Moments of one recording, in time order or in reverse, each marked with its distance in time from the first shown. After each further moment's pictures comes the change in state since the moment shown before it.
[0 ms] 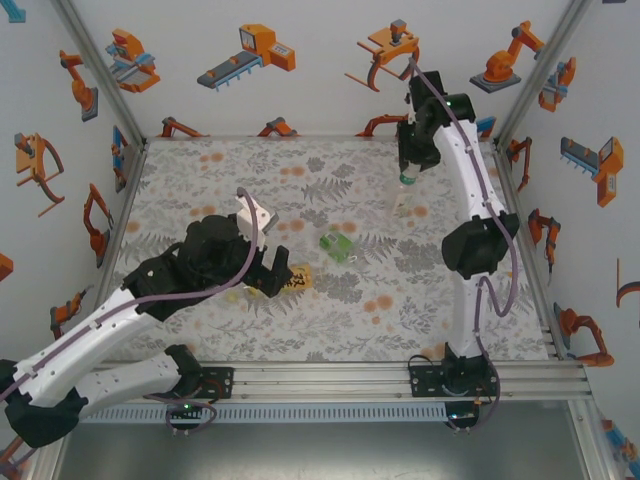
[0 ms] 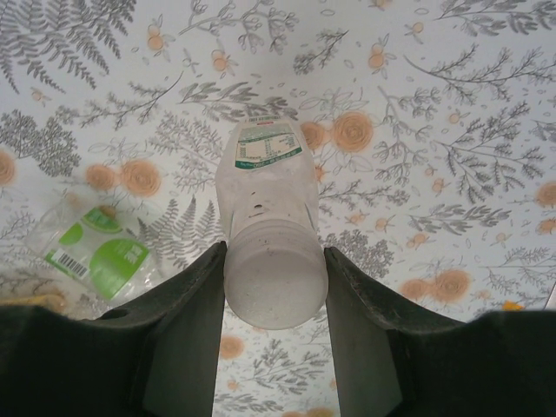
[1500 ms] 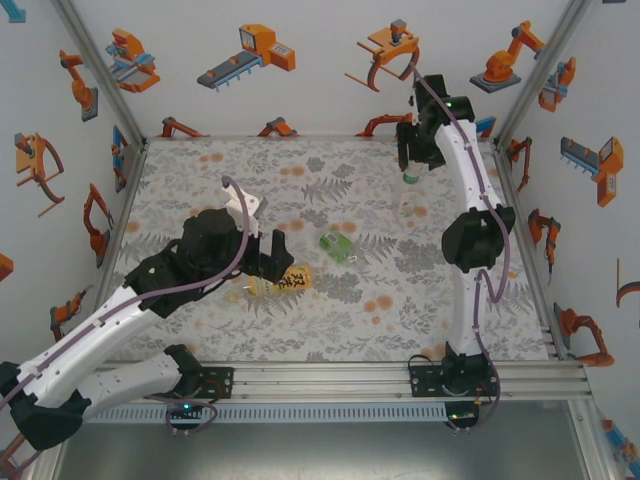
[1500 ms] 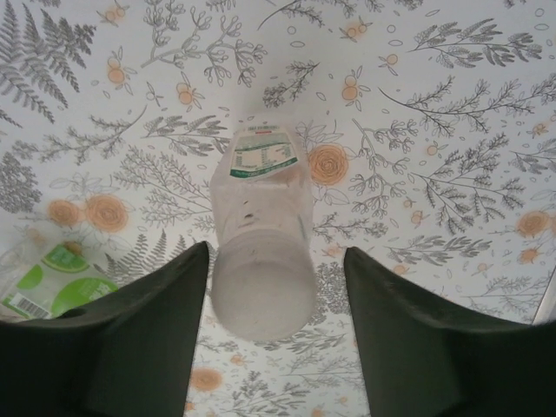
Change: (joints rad) left arm 0.054 -0.017 -0.015 0.076 -0.052 -0.125; right arm -0.044 0.071 -0.002 0.060 0.000 -0.055
